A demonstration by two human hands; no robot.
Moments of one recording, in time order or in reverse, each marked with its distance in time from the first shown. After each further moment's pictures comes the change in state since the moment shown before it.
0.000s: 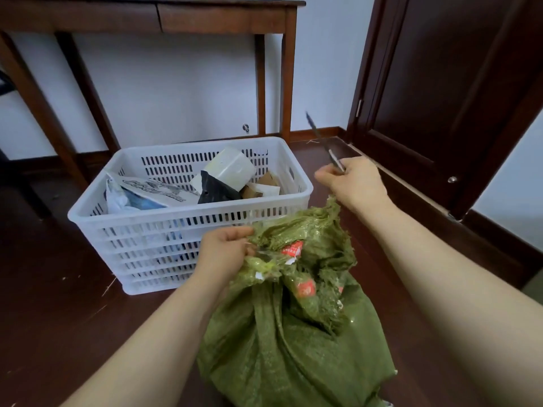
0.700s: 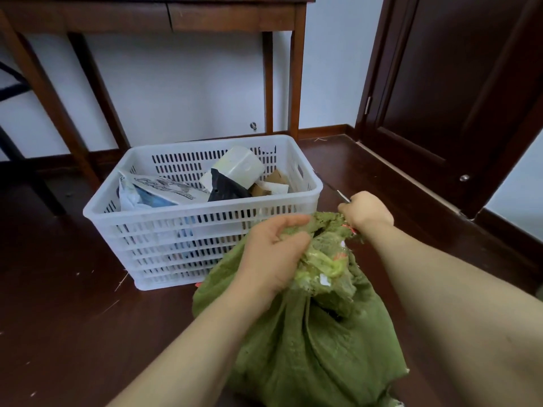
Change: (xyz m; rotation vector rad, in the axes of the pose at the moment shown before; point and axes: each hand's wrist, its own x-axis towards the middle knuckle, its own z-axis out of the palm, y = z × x) left_hand -0.049 0.022 0.024 -0.031 -0.238 0.232; right_hand 0.018 0.058 0.041 -0.321 -0.135 0.266
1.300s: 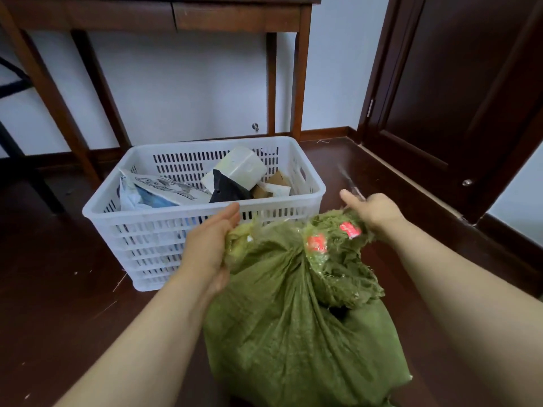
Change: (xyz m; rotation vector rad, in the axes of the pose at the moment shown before) left_hand 0.034 -0.011 -0.063 -0.485 0.294 -0.205; right_hand 0.002 0.002 -0.017 0.132 -0.053 0.042
